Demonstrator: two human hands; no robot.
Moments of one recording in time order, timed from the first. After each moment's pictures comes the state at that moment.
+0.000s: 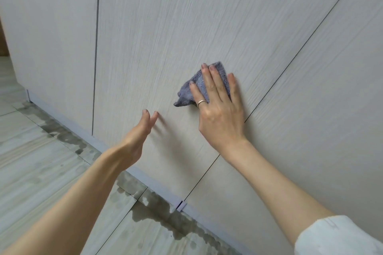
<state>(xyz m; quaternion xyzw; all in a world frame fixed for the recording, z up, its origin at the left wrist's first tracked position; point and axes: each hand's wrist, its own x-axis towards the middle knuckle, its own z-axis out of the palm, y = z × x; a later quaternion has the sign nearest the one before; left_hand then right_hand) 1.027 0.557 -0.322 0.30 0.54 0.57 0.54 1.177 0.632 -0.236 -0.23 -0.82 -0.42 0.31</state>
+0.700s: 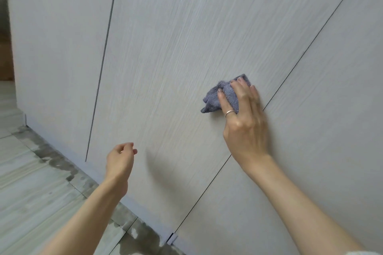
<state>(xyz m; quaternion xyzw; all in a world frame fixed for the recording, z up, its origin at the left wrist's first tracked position) 1.025 0.547 -0.307 0.11 0.62 0.68 0.38 1.204 0.634 -0.166 -0.22 -0.77 -0.41 0.43</state>
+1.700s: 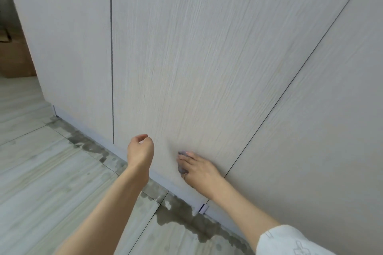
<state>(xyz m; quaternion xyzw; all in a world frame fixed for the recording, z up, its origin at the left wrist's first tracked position) 1.021 0.540 -0.332 0.12 0.69 0.61 0.38 1.167 0.627 -0.388 -0.15 -0.97 -0.18 -0.03</state>
